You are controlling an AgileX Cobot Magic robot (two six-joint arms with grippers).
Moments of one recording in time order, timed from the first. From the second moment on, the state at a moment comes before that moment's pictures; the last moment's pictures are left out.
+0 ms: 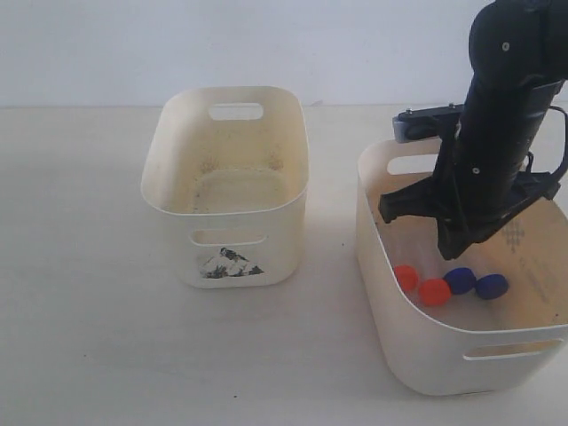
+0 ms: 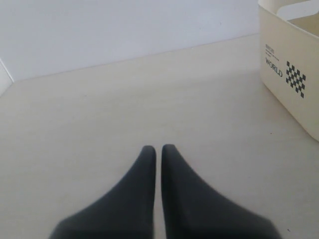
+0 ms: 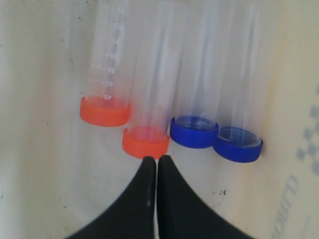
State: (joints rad) left arm -0.04 0.00 0.00 0.21 0.34 -0.03; right arm 0.27 1.76 -1.18 0.00 1.02 0.17
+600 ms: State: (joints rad) left arm -0.04 0.00 0.00 0.21 0.34 -0.03; right arm 0.27 1.76 -1.08 0.01 0.91 0.18
